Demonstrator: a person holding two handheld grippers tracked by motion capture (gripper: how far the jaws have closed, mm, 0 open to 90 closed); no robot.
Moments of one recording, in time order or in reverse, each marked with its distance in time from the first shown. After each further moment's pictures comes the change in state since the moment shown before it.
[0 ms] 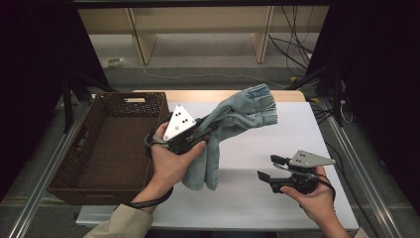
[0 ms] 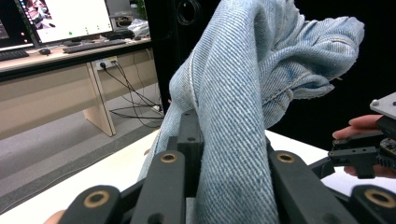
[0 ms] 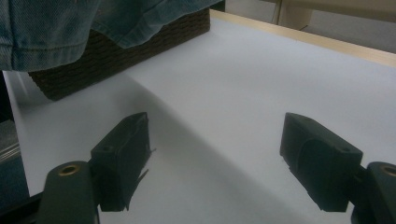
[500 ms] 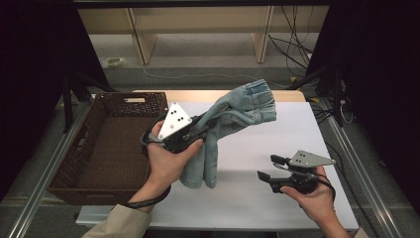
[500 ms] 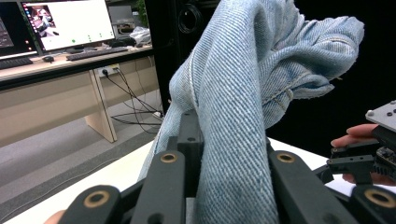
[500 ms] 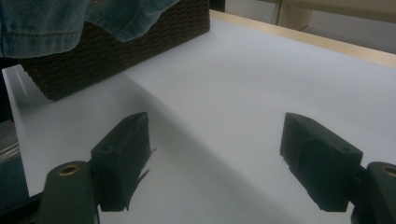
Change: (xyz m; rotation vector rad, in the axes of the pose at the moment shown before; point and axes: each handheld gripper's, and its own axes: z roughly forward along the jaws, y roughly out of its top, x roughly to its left) left arm 0.003 0.008 -0.008 -0.027 0.004 0.005; right arm 0.000 0.000 0.000 -0.004 -0.001 0.003
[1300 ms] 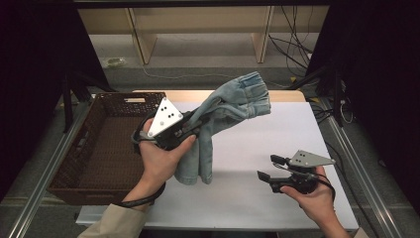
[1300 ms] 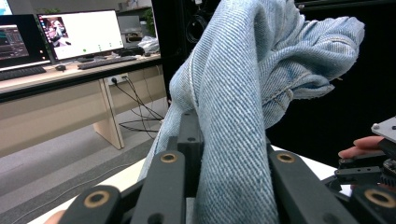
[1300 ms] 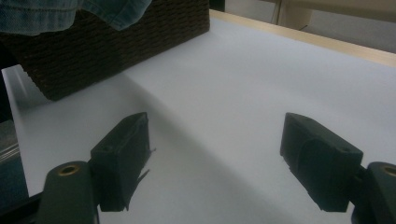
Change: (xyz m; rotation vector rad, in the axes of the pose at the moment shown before) left arm 0.008 0.009 -0.012 -0.037 0.025 0.000; right arm 0.000 0.000 0.000 0.002 -0.001 0.002
